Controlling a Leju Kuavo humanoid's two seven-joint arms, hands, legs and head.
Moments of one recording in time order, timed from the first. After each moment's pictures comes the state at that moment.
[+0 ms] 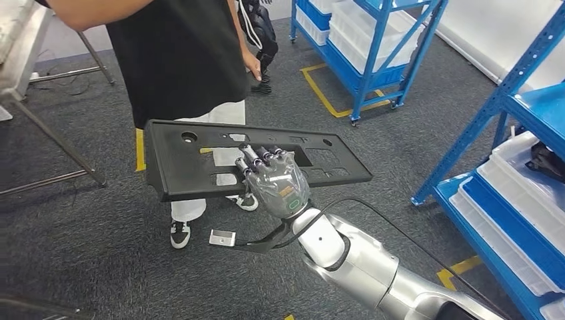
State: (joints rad) left arm -0.18 0.02 -0.98 -0.23 0.63 0.22 0.01; right arm -0.70 -0.08 1.00 -1.31 1.38 -0.35 0.29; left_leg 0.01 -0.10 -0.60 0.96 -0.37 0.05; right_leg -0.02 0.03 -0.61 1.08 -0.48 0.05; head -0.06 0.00
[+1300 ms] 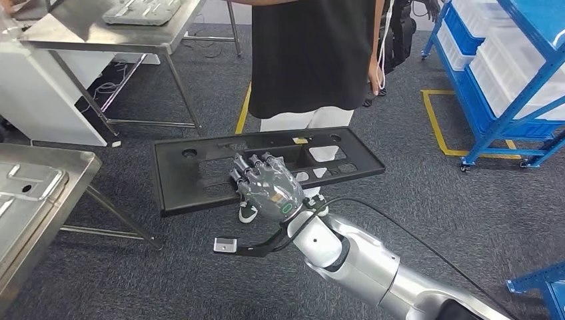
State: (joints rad) left arm -0.17 0.03 -0.98 -0.23 0.61 0.21 0.01; right arm -0.72 -0.09 1.02 -1.30 1.50 -0.23 0.23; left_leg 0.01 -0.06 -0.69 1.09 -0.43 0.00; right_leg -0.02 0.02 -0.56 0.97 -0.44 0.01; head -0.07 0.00
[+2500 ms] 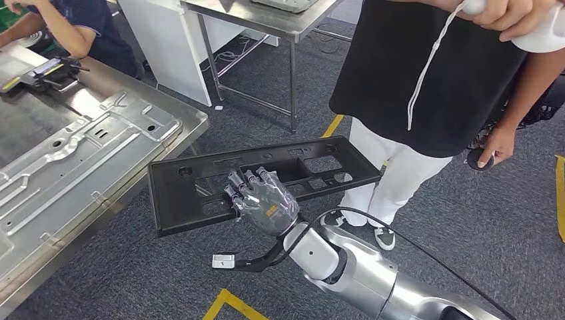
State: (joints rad) left arm -0.17 0.05 -1.03 -0.23 0.52 0.16 0.04; right arm -0.69 -0.10 1.08 -1.32 1.50 -0.20 0.24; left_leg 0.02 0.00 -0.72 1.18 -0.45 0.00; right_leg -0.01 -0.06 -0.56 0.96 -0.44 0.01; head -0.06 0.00
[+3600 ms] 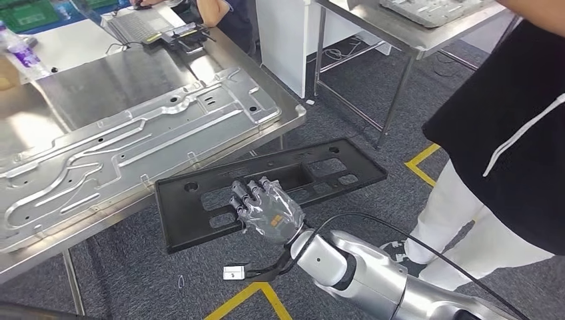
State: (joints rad) left arm -0.20 0.05 -1.05 -0.23 0.50 0.18 0.05; right arm -0.69 -0.16 1.12 -1.38 1.50 -0.15 0.20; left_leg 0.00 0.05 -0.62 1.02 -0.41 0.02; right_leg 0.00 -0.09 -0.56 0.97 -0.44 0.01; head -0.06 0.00
